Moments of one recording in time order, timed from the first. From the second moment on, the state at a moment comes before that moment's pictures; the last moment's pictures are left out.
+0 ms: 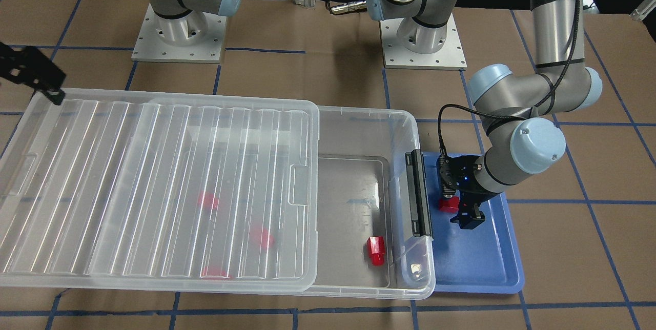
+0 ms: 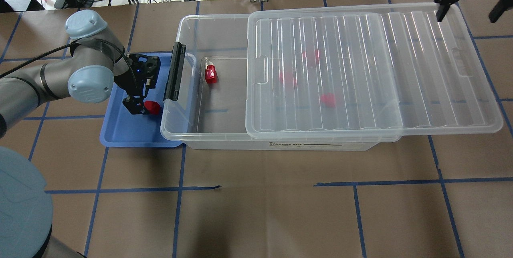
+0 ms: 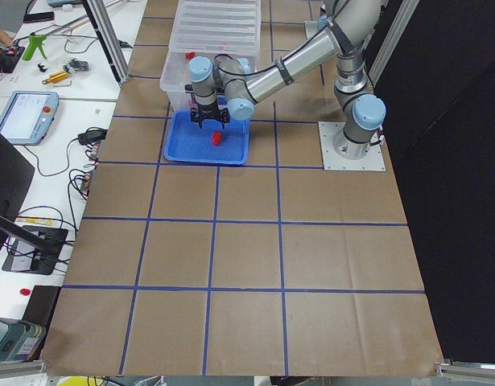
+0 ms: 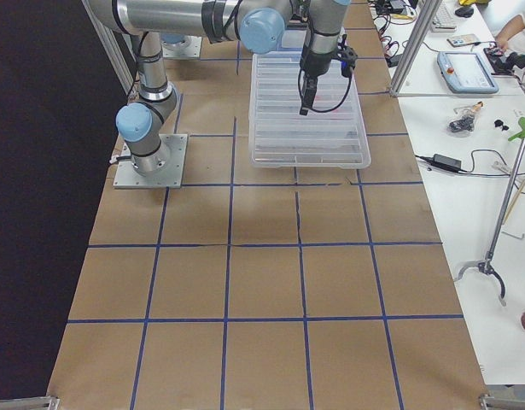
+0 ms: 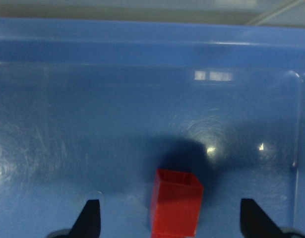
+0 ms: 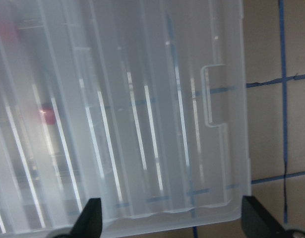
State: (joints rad) left arm -1.37 -1.99 -1.83 -1.00 1.53 1.81; right arm 1.40 -1.44 1.27 -1.34 -1.62 -0.04
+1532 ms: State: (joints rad) left arm -1.40 -1.83 -1.66 -1.31 1.51 1.68; right arm 1.54 -1.47 1.36 -1.35 -1.52 0.08
